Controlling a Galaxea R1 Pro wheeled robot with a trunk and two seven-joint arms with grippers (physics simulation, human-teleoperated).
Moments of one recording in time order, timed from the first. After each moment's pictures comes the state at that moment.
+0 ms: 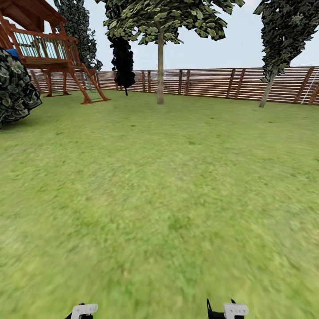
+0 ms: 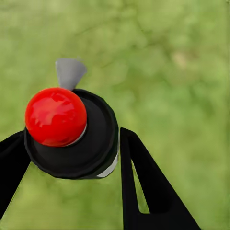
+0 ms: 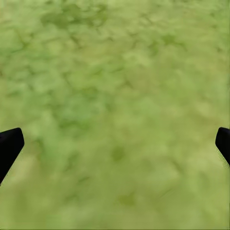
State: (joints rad) left arm -0.32 0.08 0.07 -0.18 0.01 -0.42 -0.01; right arm -0.36 0.00 0.46 -0.04 -0.38 -0.77 -0.14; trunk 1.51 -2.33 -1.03
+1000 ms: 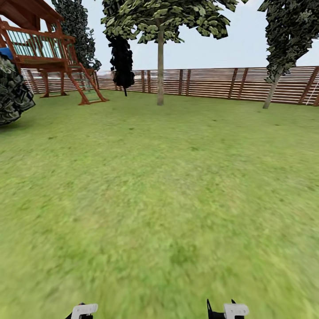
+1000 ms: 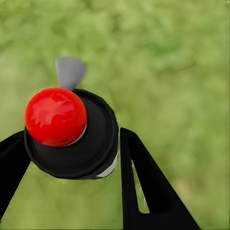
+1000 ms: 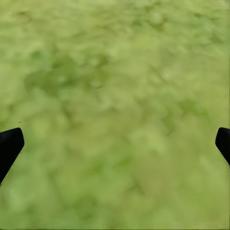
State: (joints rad) left arm -0.32 0.08 0.07 -0.18 0.01 -0.42 -0.01; right arm -0.36 0.00 0.46 -0.04 -0.38 -0.77 -0.14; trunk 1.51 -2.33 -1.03
